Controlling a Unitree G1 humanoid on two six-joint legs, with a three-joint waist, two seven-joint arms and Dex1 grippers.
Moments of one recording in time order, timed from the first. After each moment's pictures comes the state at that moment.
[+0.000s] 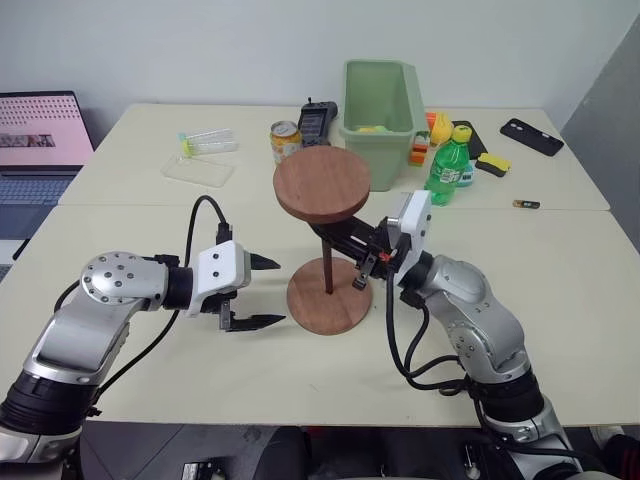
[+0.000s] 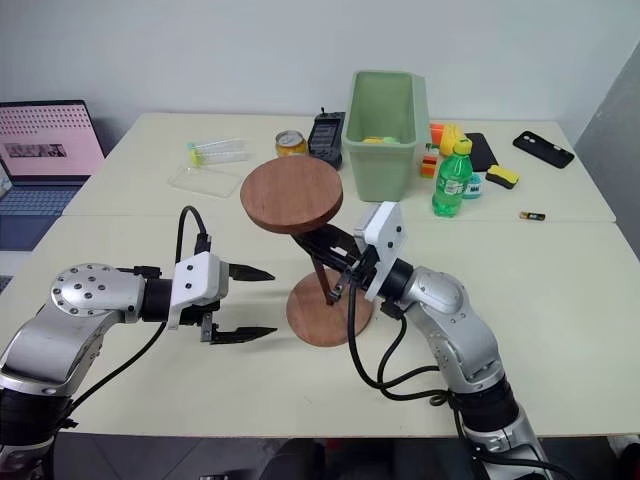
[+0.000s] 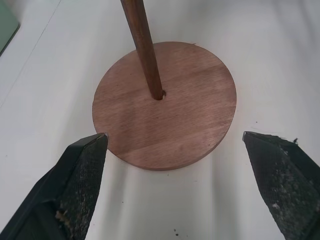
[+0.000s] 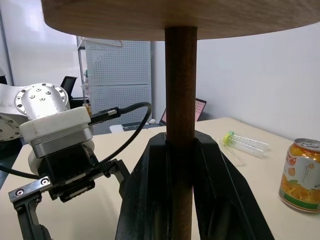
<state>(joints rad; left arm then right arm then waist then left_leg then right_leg) -0.29 0.93 -0.03 -0.26 -0.31 0.30 -1.19 -0.44 -0.18 0.24 -0.36 0.39 0.31 0.62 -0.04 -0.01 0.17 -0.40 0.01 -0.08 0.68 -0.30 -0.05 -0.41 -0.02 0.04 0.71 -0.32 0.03</state>
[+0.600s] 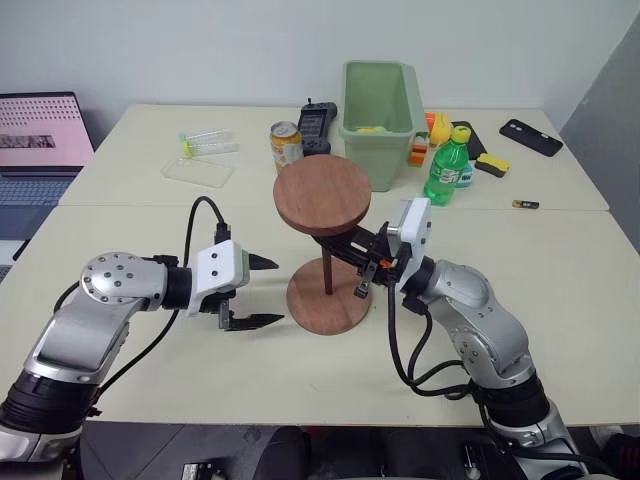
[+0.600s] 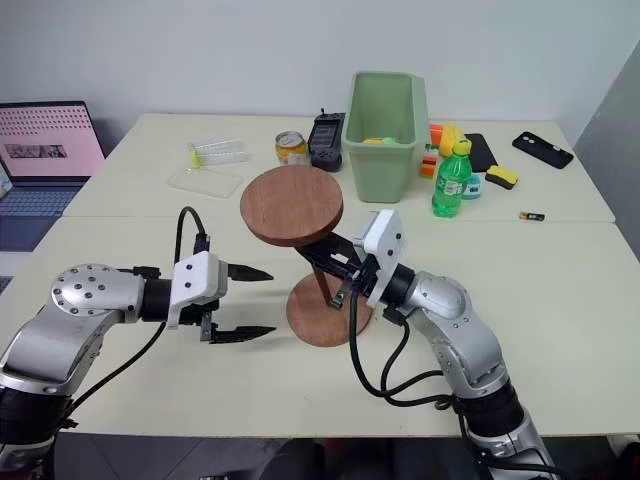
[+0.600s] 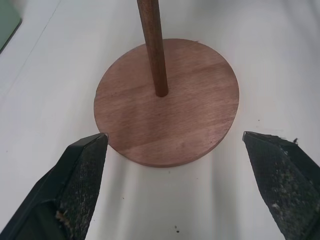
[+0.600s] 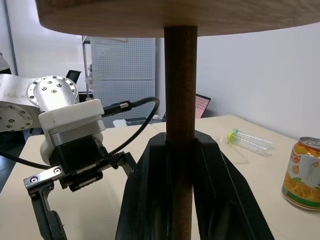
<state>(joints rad) -0.29 0.93 -0.03 -0.24 -0.31 0.29 -1.19 -0.43 -0.21 0.26 -0.38 0.38 0.31 0.63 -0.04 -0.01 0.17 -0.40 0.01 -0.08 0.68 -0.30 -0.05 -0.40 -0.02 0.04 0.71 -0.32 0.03</state>
